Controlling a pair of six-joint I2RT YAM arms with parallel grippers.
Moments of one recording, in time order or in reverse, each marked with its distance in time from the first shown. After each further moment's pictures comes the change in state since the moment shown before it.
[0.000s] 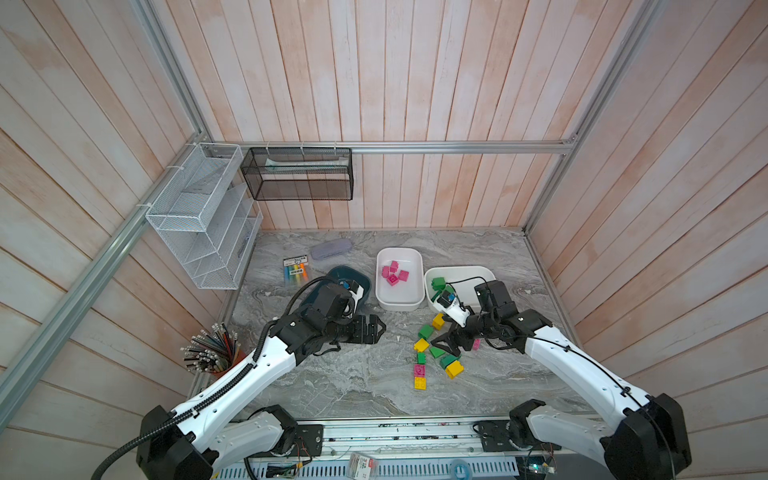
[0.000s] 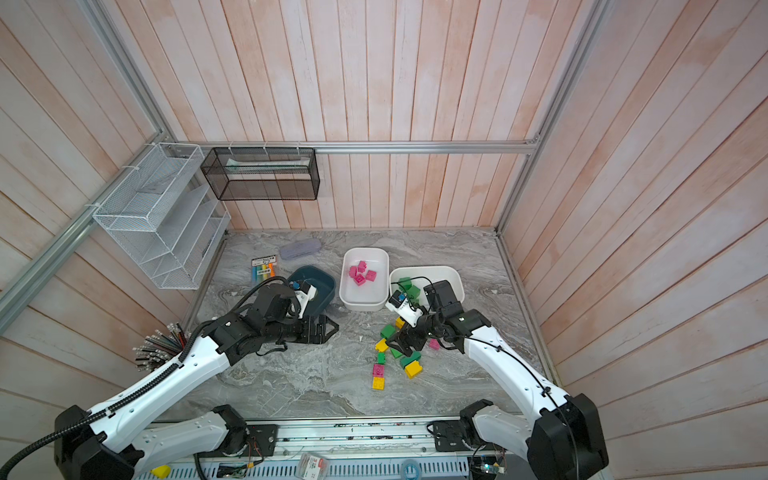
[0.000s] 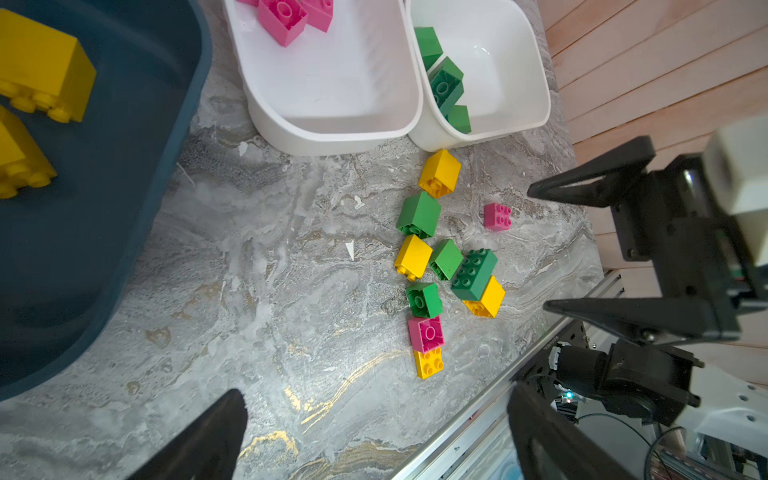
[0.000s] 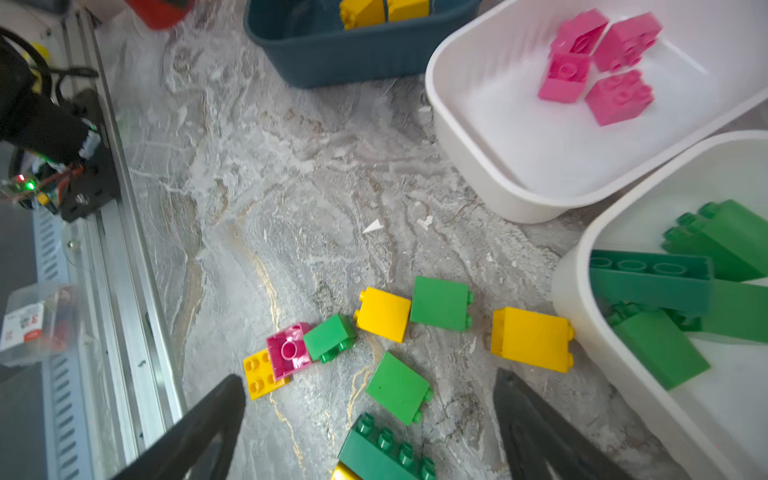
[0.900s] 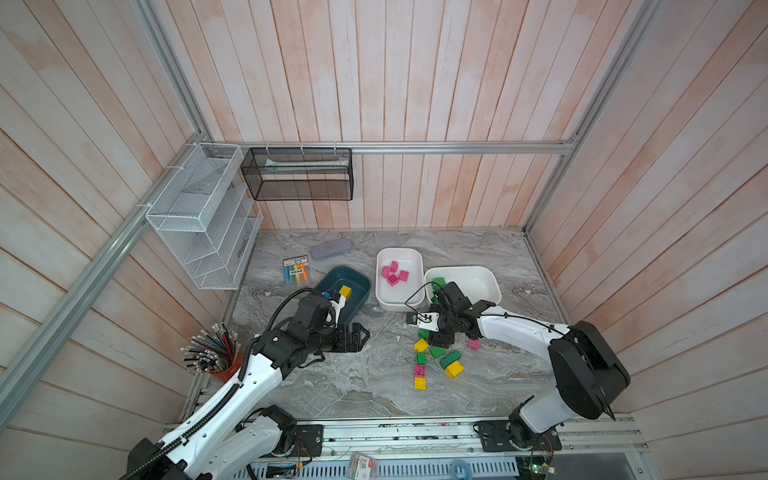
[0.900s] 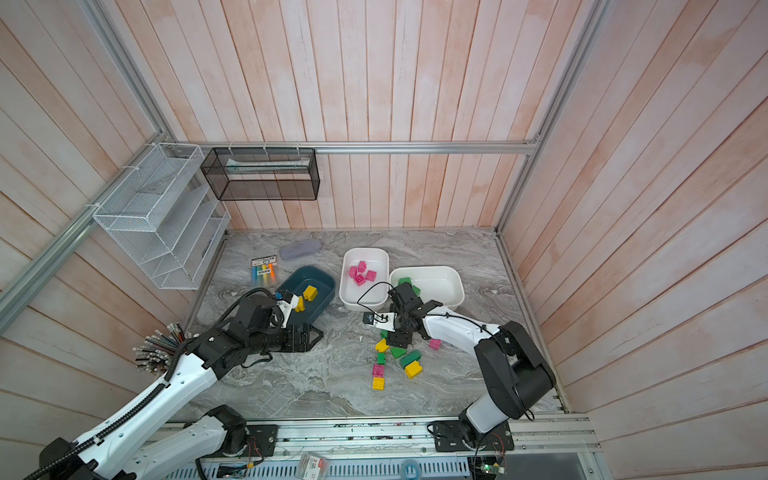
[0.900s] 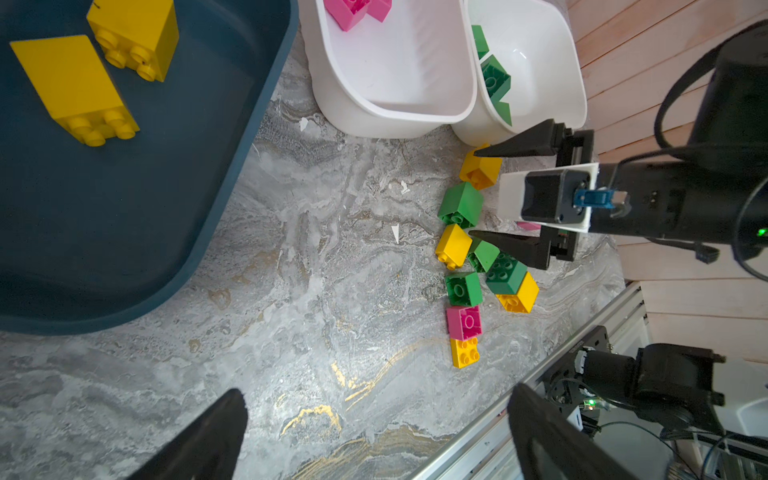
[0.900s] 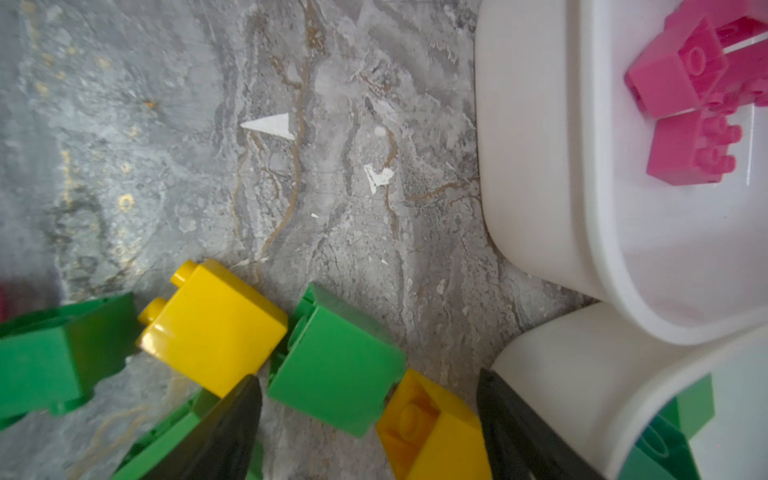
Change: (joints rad) left arm 0.103 -0.139 -0.151 -0.001 0.033 0.045; right arm 0.144 0.431 0.094 0.196 0.405 -0.475
